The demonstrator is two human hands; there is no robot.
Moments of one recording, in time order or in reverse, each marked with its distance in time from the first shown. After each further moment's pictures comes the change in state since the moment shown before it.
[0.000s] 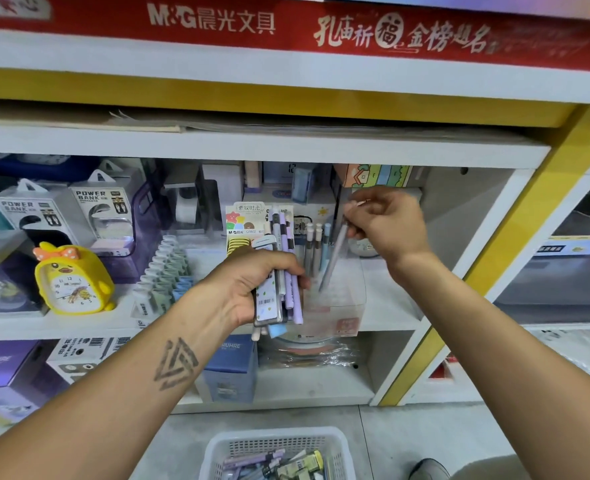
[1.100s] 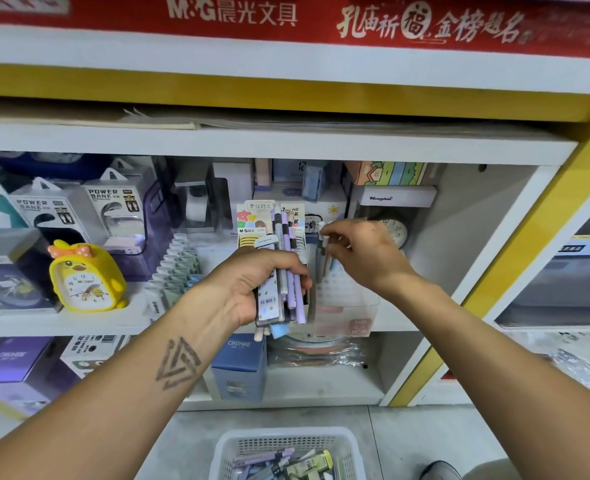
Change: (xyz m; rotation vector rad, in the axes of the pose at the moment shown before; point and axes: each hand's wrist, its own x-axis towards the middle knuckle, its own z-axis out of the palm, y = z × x) left_hand 0.002 0.000 -0.013 -0.002 0.003 -0.007; right_hand -0.006 0.034 0.025 -0.759 -0.293 -0.401
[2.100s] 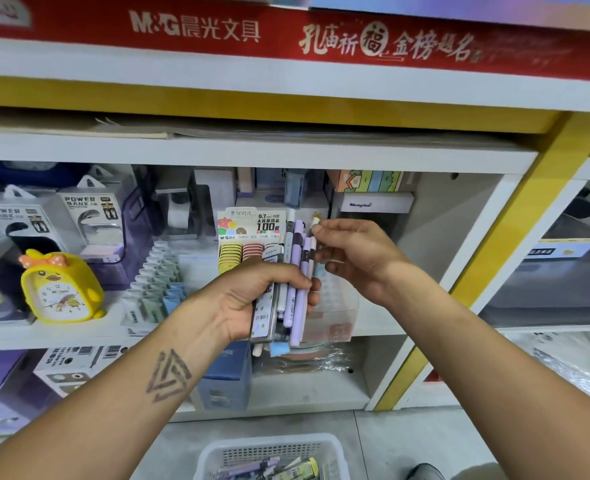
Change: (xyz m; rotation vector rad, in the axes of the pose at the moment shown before) left_hand 0.000 -0.008 0.018 -0.055 -0.298 -0.030; right_hand -0.004 -0.017 -0.027 1.145 -0.069 0.614
